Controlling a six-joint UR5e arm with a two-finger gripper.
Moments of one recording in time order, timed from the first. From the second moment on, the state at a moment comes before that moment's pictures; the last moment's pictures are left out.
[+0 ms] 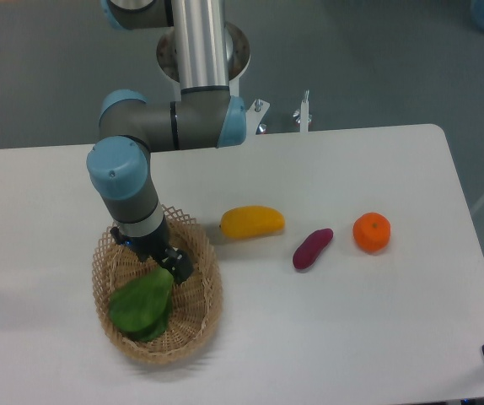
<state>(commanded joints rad) 2.07 -1.95 -1.79 -0.81 1.65 0.70</state>
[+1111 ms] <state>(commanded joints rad) 2.42 -1.83 -1.54 -1.10 1.66 1.11</state>
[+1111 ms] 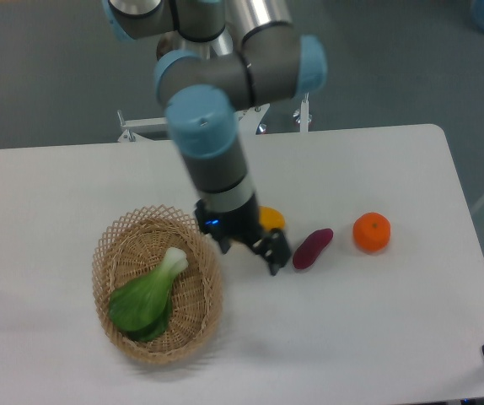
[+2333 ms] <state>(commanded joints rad) 2.73 -1.77 -1.52 -1.21 1.52 1.65</state>
